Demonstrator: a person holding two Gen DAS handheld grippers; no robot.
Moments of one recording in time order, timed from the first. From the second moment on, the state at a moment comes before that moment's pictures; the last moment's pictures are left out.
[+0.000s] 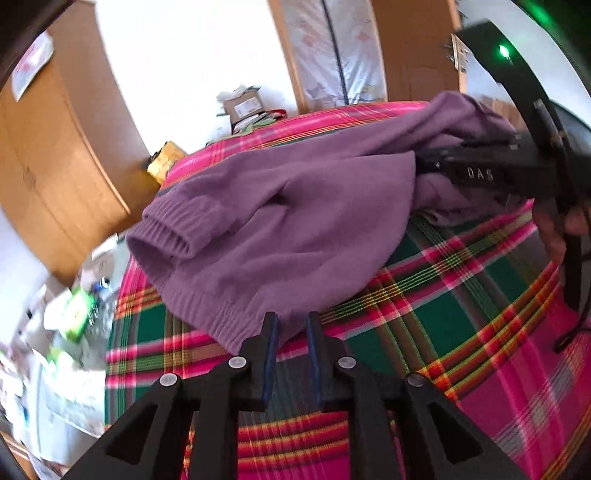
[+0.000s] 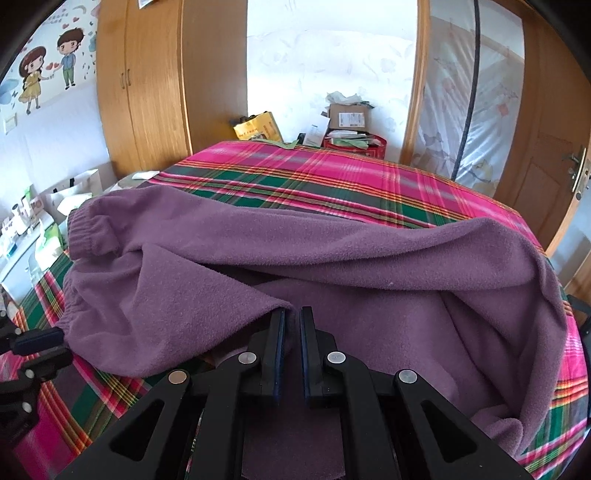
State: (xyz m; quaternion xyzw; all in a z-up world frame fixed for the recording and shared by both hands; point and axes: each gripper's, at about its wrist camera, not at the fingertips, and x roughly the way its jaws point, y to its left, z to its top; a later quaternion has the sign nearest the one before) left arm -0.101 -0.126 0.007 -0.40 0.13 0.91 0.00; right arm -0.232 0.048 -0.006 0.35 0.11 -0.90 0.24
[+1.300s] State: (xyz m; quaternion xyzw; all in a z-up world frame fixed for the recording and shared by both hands) left arm -0.108 -0.070 -0.014 -0.39 0.34 0.85 0.03; right arm -0.212 0.062 0.011 0.32 0.07 -0.90 0.28
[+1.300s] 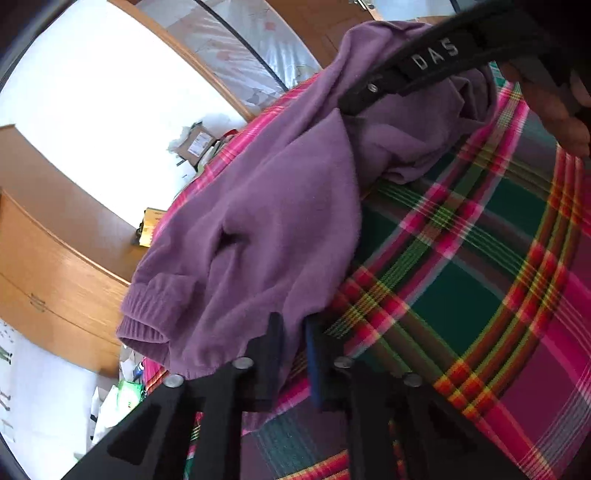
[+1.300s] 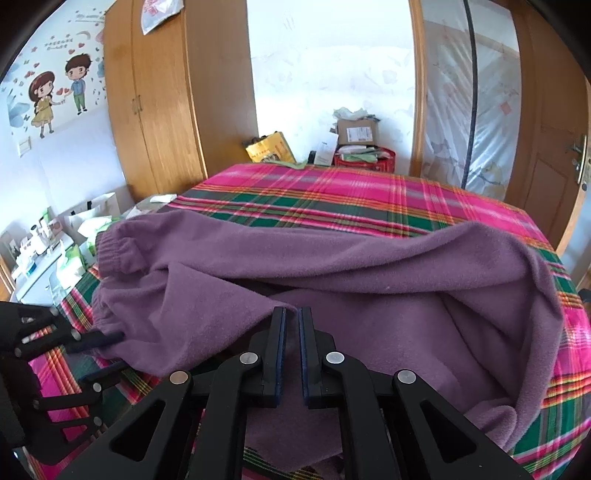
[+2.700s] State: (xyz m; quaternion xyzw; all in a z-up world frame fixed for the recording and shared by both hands) left arm -0.108 -0.183 0.040 -0.37 0.12 0.92 -0.05; right arm -0.180 0.049 -0.001 0.33 0.16 -0.86 0.37
